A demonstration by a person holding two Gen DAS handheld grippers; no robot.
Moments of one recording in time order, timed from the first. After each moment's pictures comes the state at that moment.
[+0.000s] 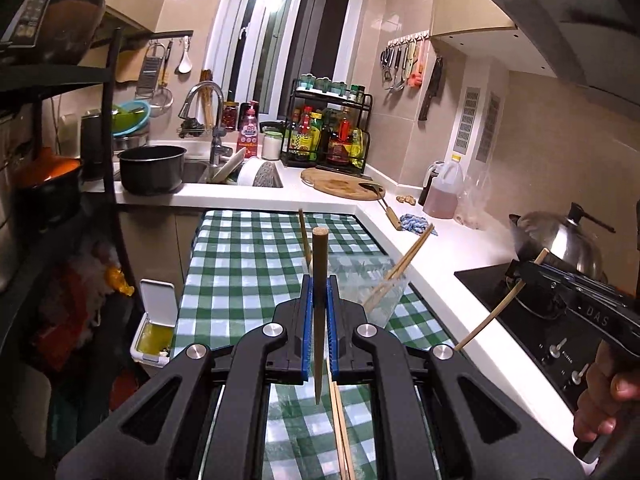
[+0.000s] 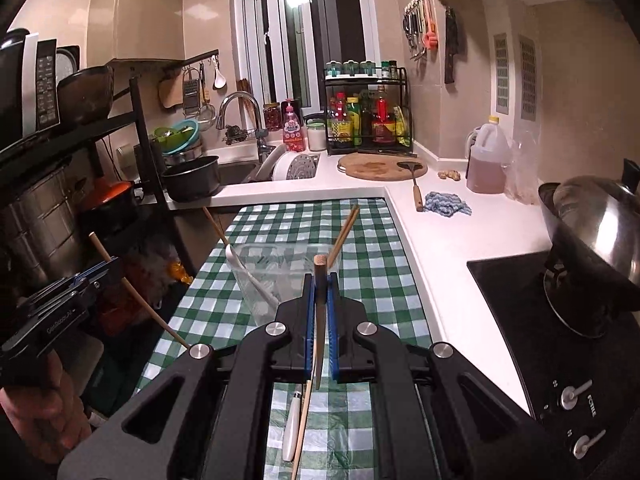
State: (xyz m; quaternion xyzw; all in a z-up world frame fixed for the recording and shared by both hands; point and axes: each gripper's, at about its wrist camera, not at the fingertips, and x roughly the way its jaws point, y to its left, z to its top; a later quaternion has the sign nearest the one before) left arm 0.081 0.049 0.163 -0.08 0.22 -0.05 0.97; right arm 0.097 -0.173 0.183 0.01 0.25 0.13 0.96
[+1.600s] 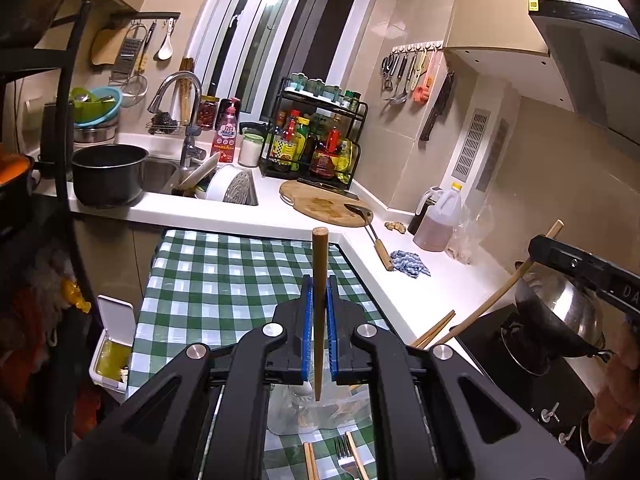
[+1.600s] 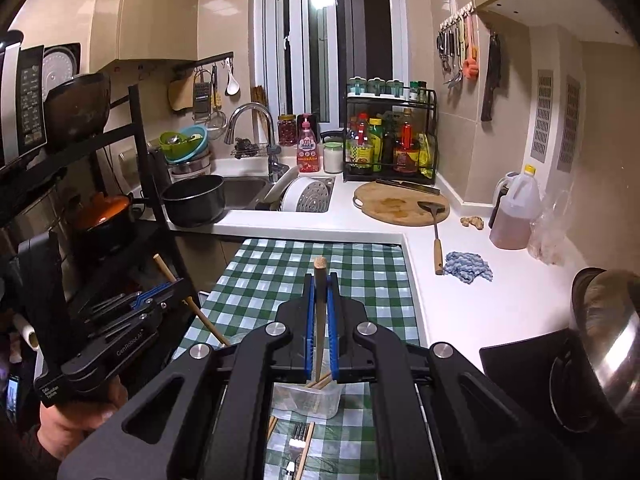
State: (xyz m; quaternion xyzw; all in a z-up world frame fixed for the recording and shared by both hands) left arm 0.210 0.060 0.177 -0.13 0.21 -0.08 0.96; right arm 0.206 -0.137 0.255 -0.03 0.24 0.15 0.96
